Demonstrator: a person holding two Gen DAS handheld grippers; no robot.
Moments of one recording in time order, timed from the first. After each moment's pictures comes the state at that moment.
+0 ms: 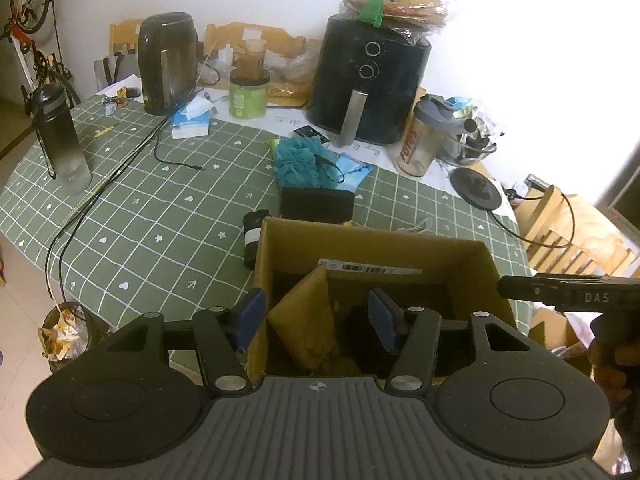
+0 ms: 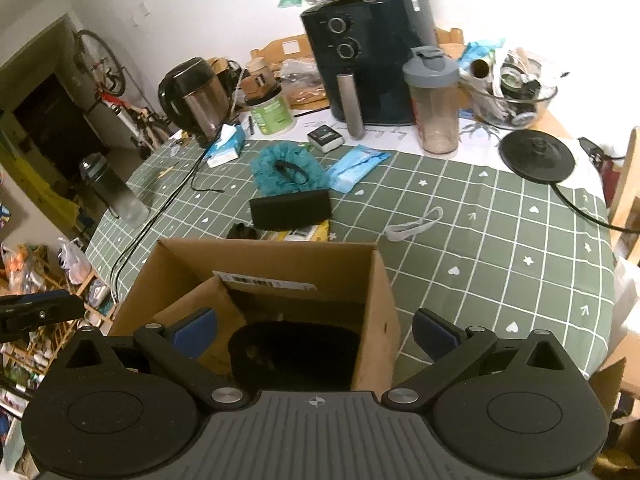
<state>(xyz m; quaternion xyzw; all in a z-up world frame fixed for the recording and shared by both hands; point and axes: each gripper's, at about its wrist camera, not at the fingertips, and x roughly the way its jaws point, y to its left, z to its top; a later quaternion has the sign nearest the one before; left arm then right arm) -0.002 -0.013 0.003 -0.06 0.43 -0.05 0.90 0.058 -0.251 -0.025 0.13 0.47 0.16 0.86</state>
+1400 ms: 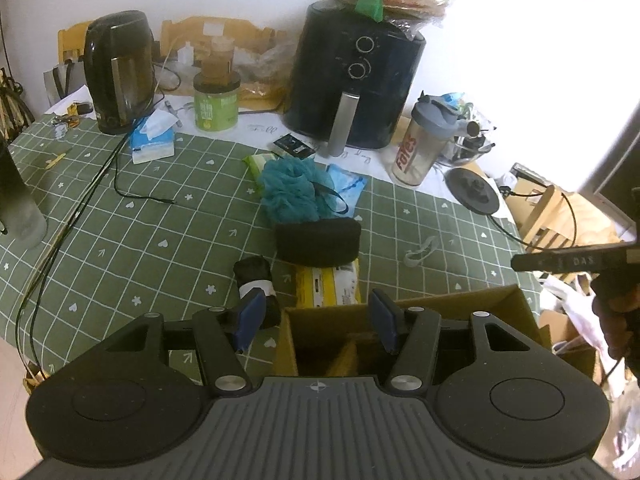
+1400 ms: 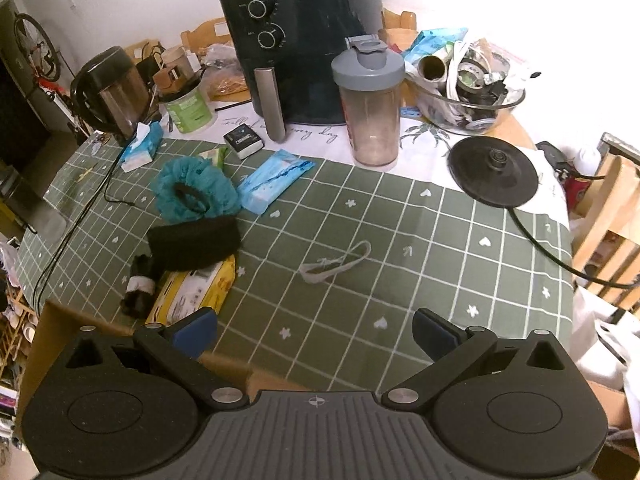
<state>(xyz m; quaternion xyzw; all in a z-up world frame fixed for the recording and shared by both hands) 0.100 0.024 -0.012 -0.04 0.44 -0.12 0.89 0.173 -0.277 -0.059 0.08 0.51 0.09 0.85</state>
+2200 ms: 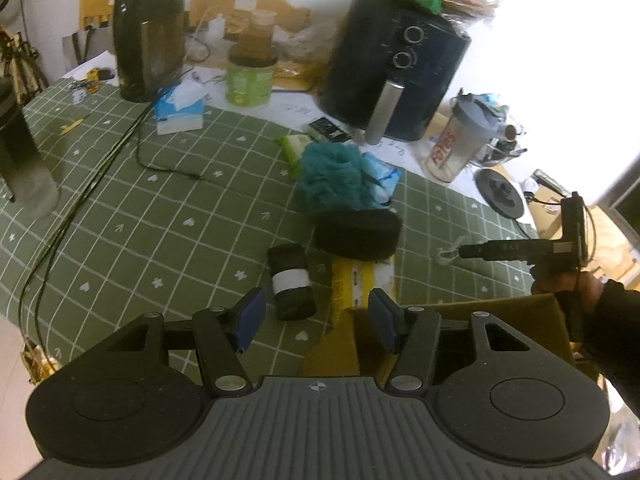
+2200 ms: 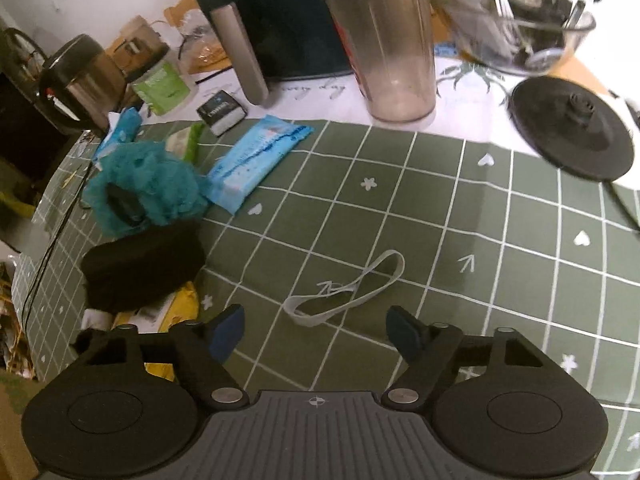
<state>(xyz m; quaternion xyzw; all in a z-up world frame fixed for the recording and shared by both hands) 0.118 0.066 -0.031 -0.07 0.47 -0.09 0.87 0.265 -0.271 -0.190 0.14 0.54 0.12 0.82</state>
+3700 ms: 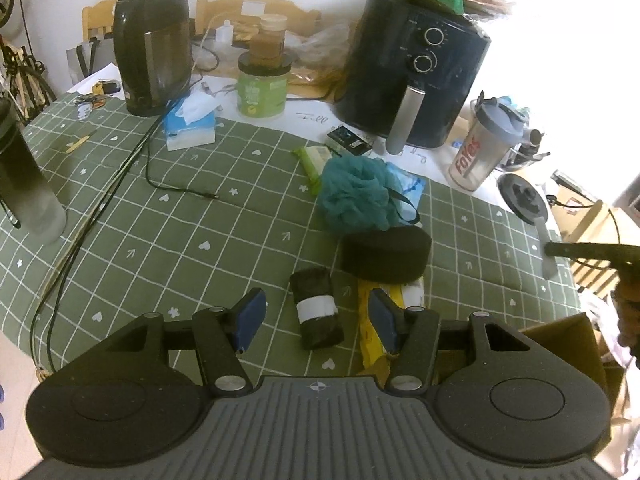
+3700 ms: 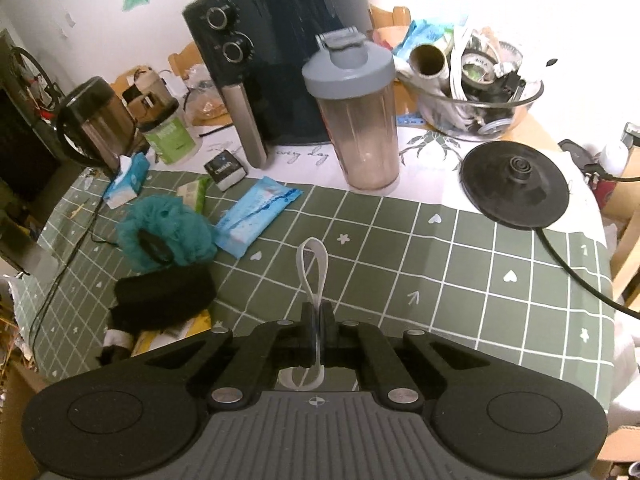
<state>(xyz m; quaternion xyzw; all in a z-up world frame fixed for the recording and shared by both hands) 0.153 0.068 -0.037 -0.05 0.47 -0.08 0.88 0.226 -0.297 -0.109 0.13 0.49 0.10 0.86</state>
